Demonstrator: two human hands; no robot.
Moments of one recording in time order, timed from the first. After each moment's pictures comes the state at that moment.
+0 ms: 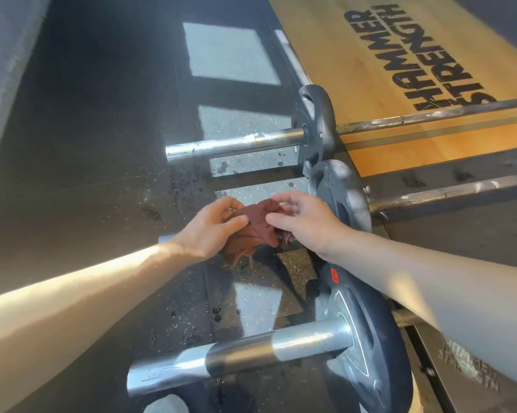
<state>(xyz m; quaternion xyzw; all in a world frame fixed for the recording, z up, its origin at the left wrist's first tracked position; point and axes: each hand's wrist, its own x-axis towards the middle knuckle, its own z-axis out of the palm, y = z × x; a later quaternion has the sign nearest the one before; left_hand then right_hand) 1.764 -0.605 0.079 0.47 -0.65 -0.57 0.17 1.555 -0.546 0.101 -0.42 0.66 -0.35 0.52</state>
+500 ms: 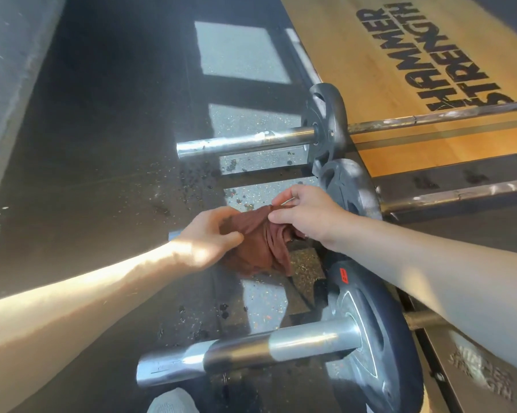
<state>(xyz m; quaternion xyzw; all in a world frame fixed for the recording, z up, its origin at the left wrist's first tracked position) 1.785 -0.589 0.095 0.52 -0.68 -0.51 0.11 1.566 -0.563 0.113 -0.43 0.69 -0.29 0.51</state>
